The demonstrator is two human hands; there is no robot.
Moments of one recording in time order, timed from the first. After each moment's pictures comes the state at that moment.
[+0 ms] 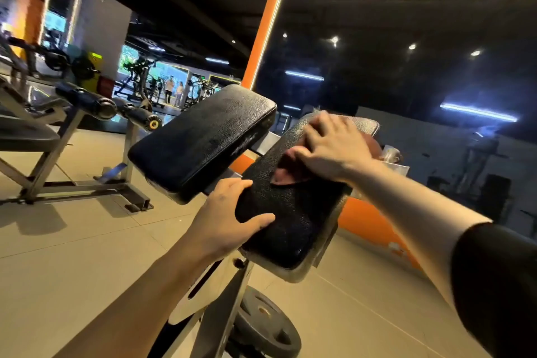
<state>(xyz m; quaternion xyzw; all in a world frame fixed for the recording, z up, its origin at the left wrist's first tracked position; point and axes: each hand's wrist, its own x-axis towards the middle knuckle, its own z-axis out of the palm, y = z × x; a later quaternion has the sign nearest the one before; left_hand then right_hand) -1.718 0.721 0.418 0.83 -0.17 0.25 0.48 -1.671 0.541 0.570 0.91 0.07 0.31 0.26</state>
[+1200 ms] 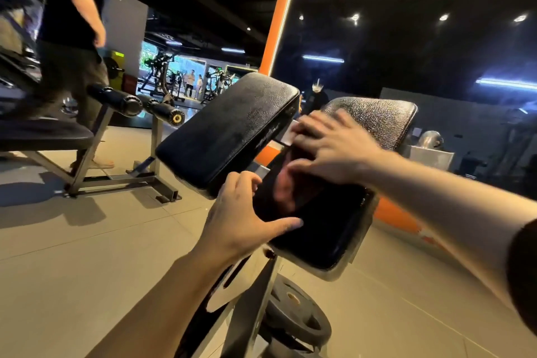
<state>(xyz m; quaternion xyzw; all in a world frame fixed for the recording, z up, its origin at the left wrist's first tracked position) -1.723 0.739 0.408 0.84 -0.13 0.28 0.45 -1.683 0.576 0.549 0.90 0.18 0.23 0.31</state>
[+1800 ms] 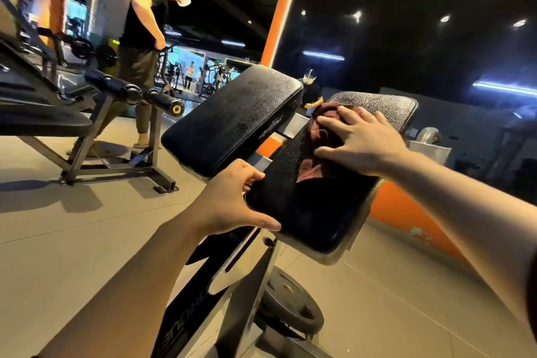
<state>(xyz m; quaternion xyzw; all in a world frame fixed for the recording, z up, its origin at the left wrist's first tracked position) -1.712 0.771 0.406 0.84 -0.22 0.22 0.44 -1.699 0.561 0.548 0.93 0.11 0.27 0.21</state>
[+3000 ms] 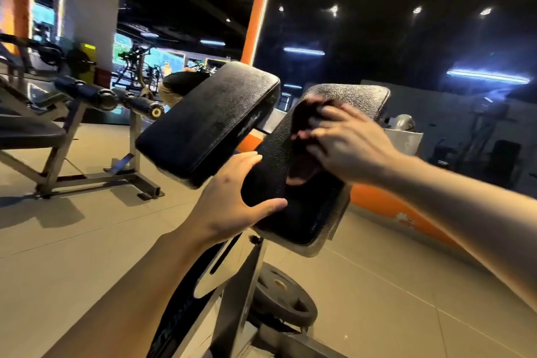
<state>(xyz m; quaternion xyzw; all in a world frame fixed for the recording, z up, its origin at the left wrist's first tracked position) -1.716 0.738 0.408 0.83 -0.24 0.28 0.42 -1.721 0.541 0.537 0.88 0.23 0.36 0.22</state>
